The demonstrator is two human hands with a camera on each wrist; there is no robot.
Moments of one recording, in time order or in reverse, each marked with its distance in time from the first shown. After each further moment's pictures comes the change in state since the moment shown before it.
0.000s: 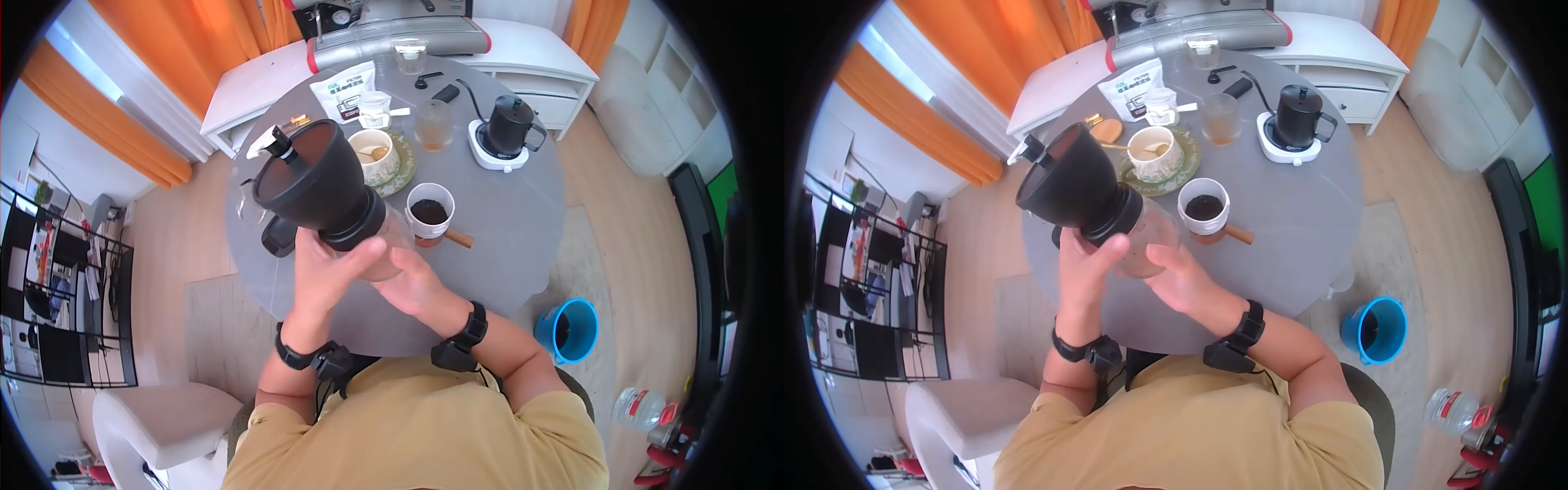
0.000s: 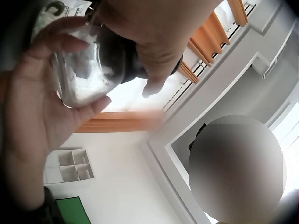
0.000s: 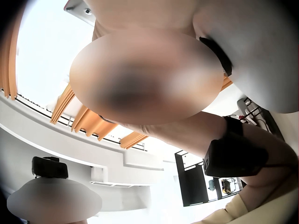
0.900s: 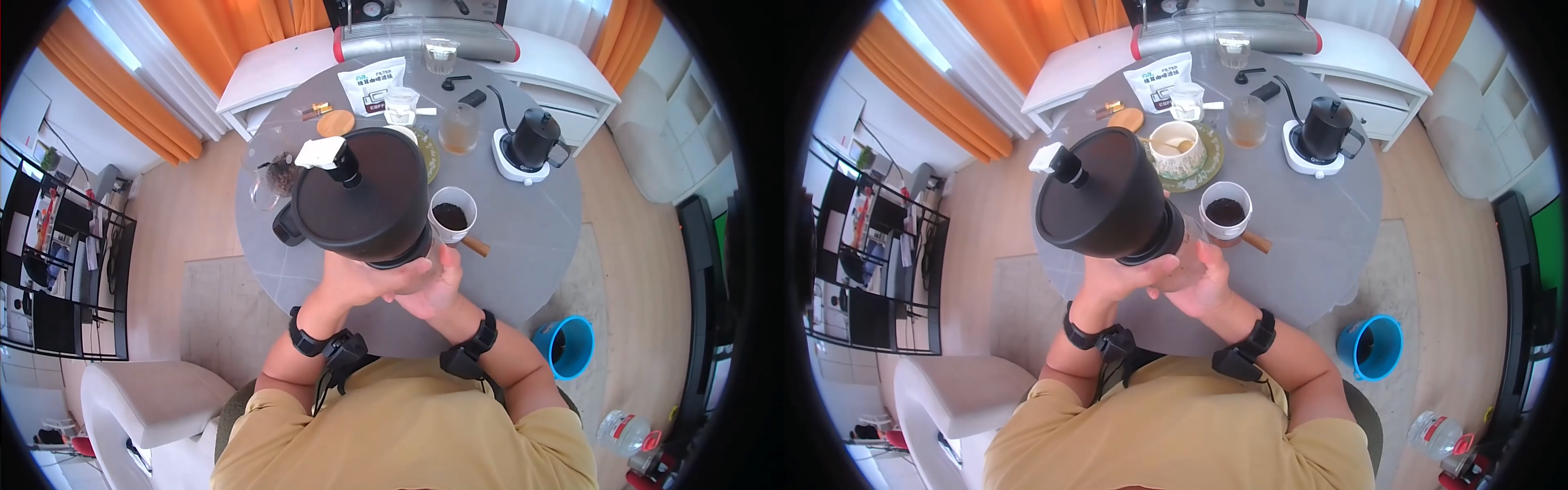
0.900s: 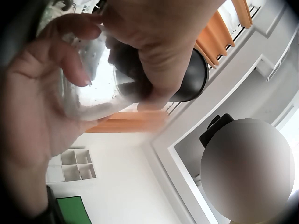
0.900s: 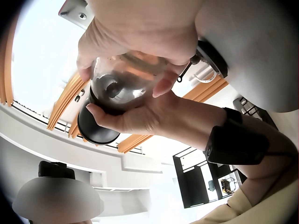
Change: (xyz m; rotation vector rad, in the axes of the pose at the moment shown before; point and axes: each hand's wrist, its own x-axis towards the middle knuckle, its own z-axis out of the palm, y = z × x) left_hand 0.001 -0.007 -0.014 0.314 -0.283 0.093; right_hand -0.006 -0.002 -0.023 0.268 -0.206 0.057
